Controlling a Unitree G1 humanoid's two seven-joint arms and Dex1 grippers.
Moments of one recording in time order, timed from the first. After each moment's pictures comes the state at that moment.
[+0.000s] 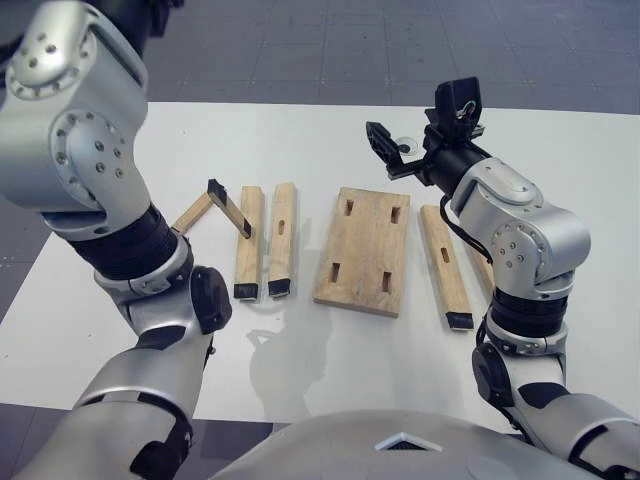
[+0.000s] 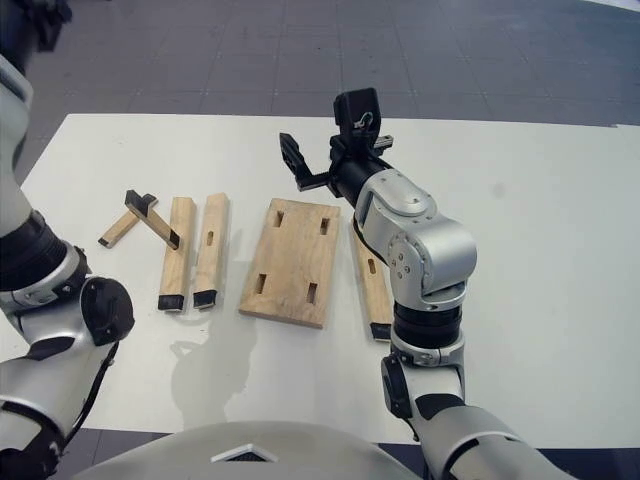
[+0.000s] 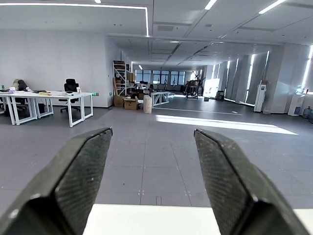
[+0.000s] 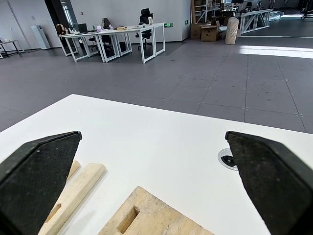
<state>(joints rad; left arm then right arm) -0.83 0.32 0.35 -0.33 -0.28 1.07 -0.04 -0.55 -0.08 0.00 -0.38 0.35 1.03 0.07</state>
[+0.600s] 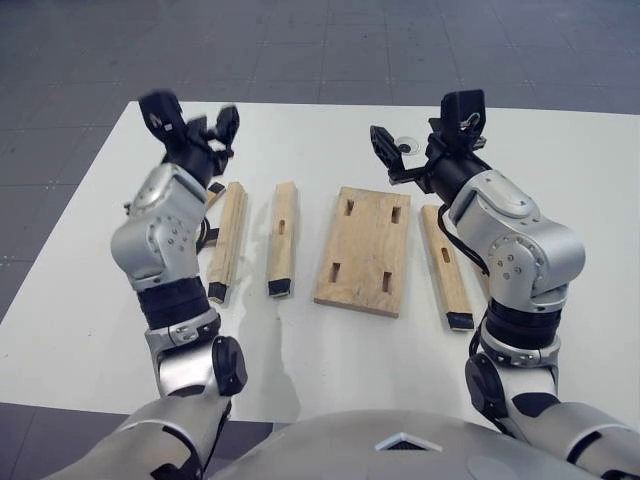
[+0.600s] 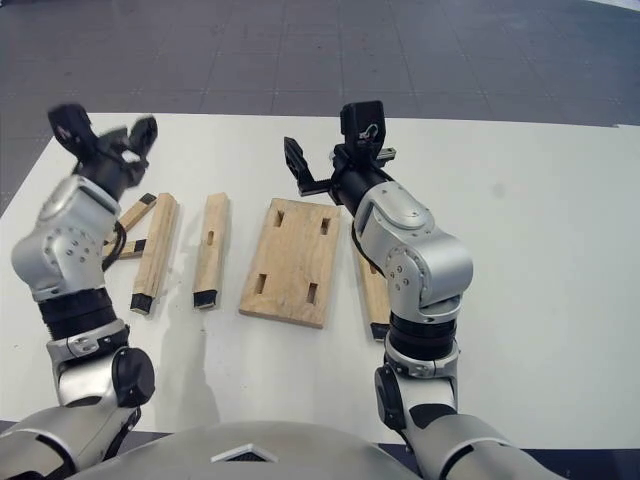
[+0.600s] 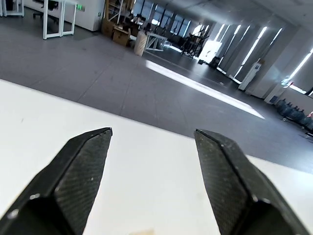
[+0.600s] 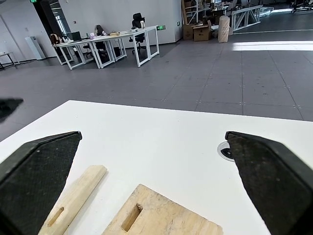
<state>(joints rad) -0.58 0.21 0.41 -0.16 -0.45 0.81 -0.06 -0.49 -0.03 -0.01 -0.42 0.36 1.02 0.03</state>
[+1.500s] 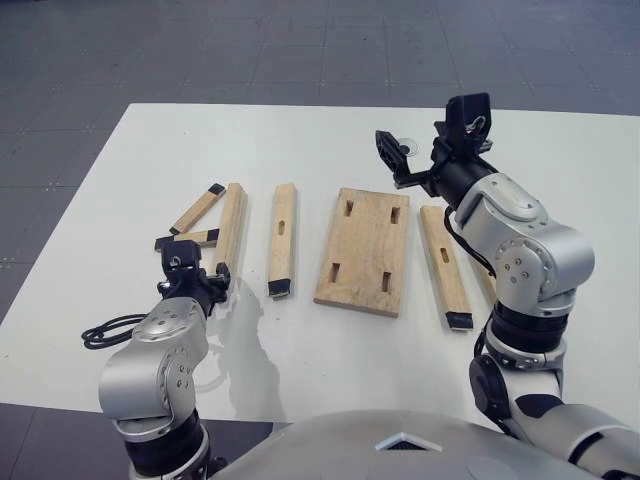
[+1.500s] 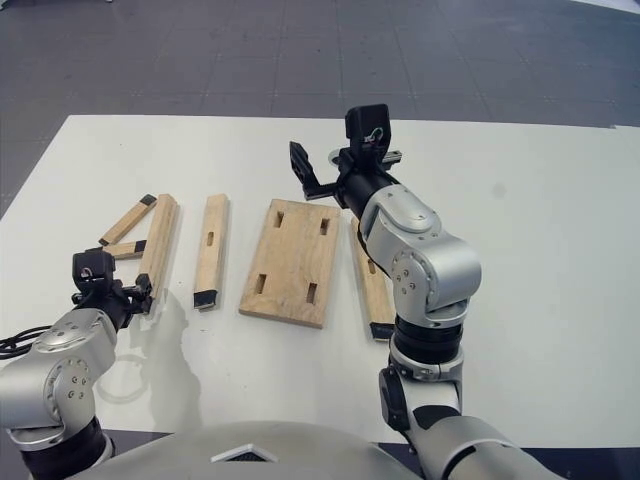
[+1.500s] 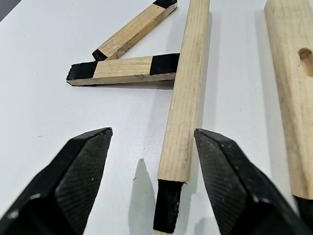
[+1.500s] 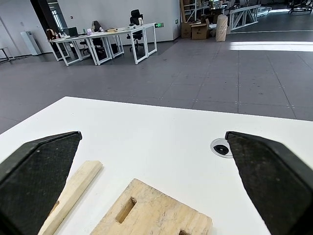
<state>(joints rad) 0.15 0.20 0.24 -0.80 -0.20 1.36 0.13 -0.48 -0.06 -0.03 -0.46 0.36 1.05 0.03</state>
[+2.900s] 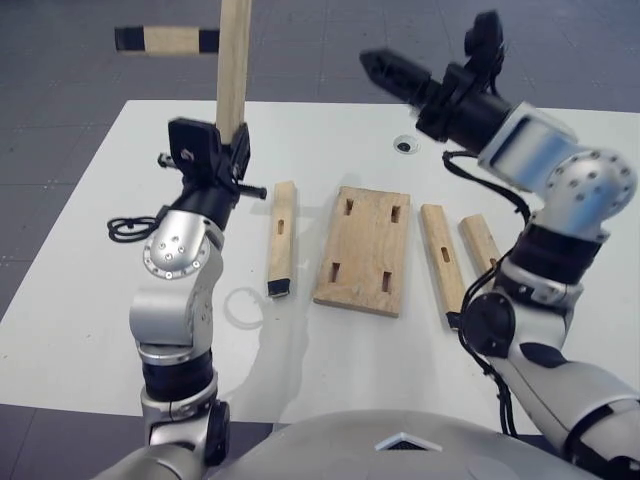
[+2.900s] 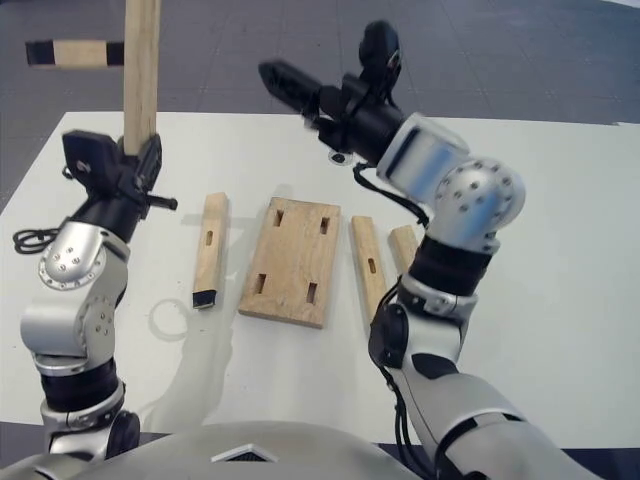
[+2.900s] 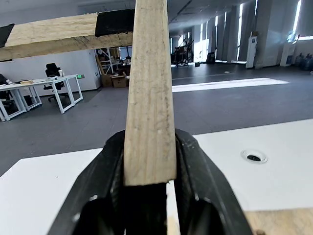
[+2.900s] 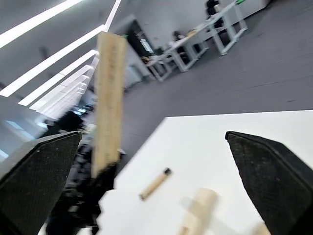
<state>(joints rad) -0.25 0.26 0.13 -0.54 -0.20 0.66 -0.12 -0.93 -0.03 -0.56 0.05 0.95 1.32 0.23</state>
